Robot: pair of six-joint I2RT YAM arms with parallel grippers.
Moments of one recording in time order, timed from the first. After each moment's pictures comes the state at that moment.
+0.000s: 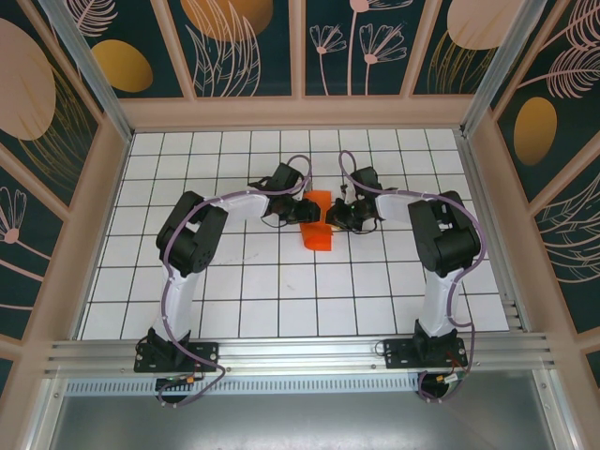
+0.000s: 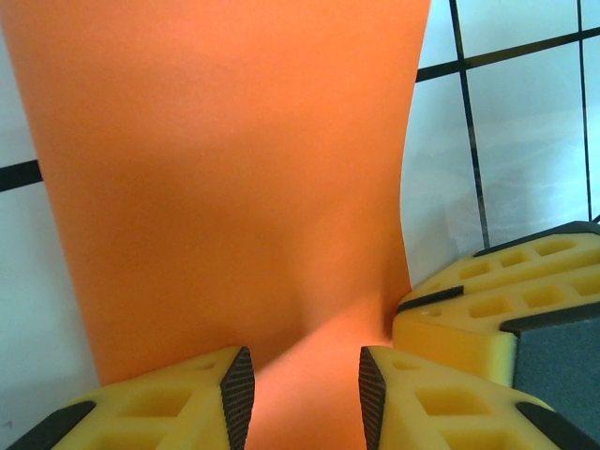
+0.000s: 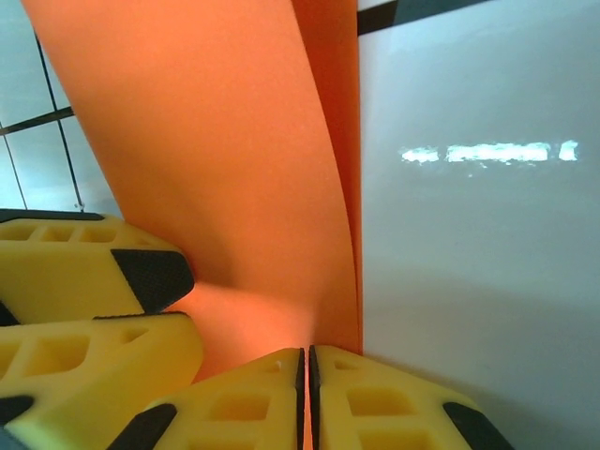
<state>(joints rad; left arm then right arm) -0.59 2.16 1.44 -0.27 0.42 -0.54 0.37 1.95 1.12 -0.25 -0.55 0.59</state>
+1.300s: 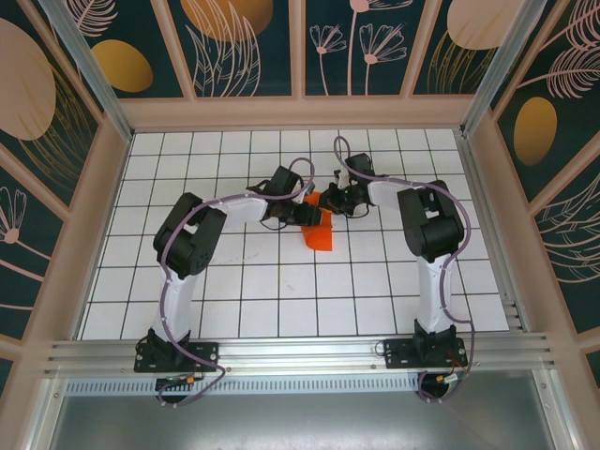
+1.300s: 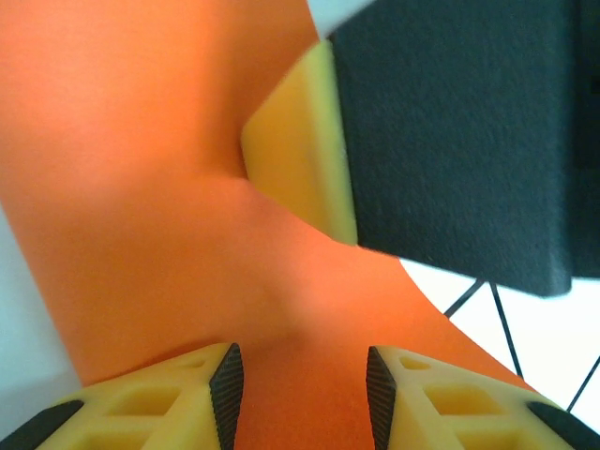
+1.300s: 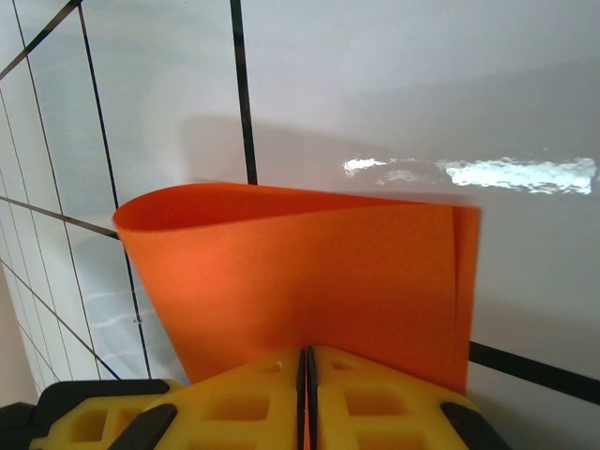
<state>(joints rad) -0.60 2.12 1.36 -0.20 0.44 -0.42 0.36 2.14 1.35 -0.24 -0.59 0.60</state>
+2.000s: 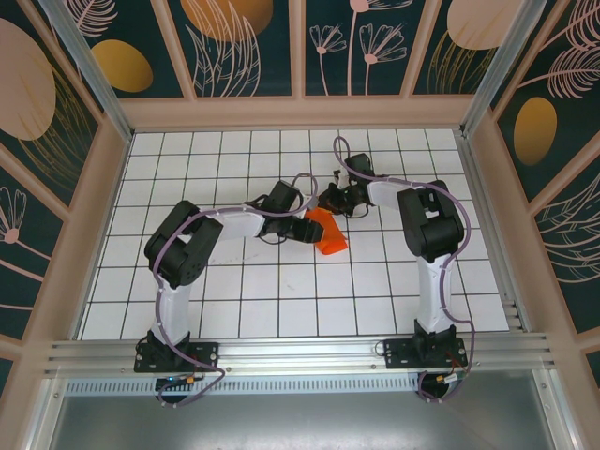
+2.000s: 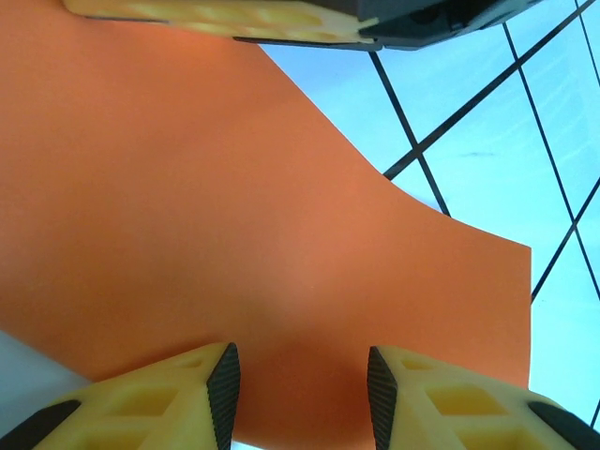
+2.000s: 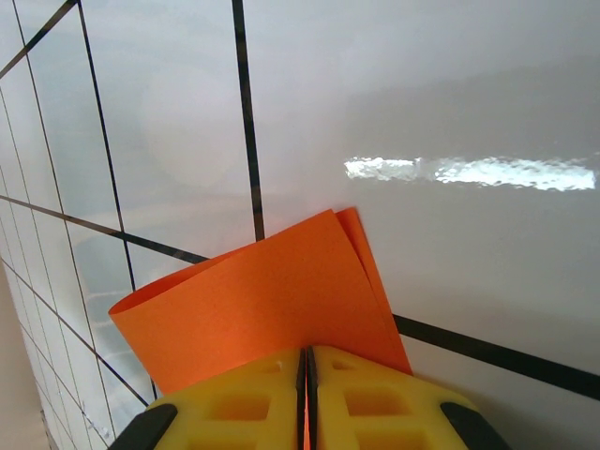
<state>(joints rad) -0.66 2.03 1.18 -0.08 0.50 -0.38 0.36 2.14 1.35 -0.24 -0.59 0.61</state>
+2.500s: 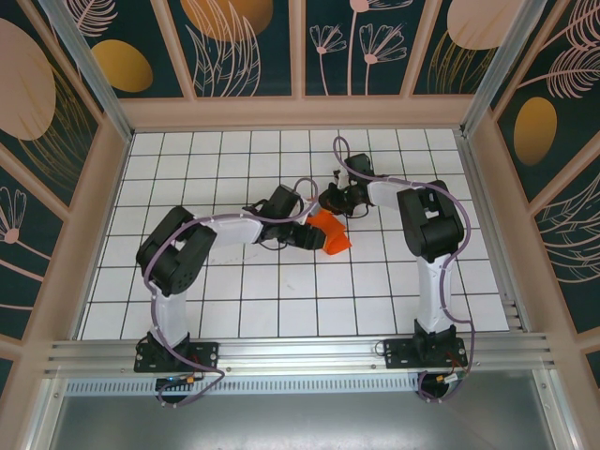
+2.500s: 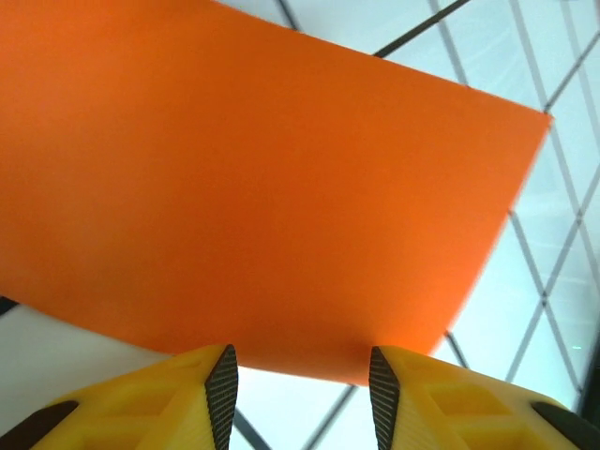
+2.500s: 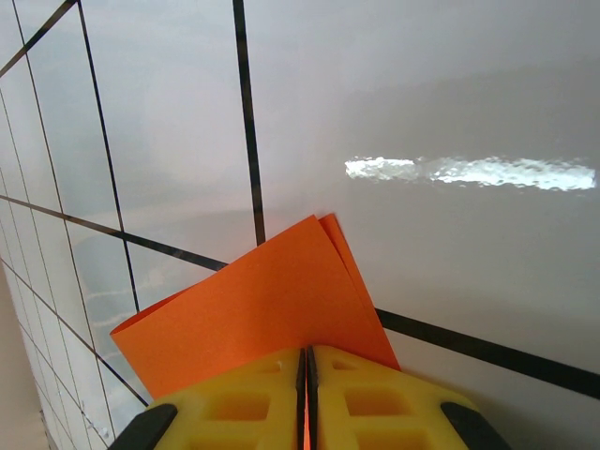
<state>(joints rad) -0.69 1.93 1.11 -0.08 0.56 -0.43 0.36 2.14 1.35 -0.24 -0.59 0.61</state>
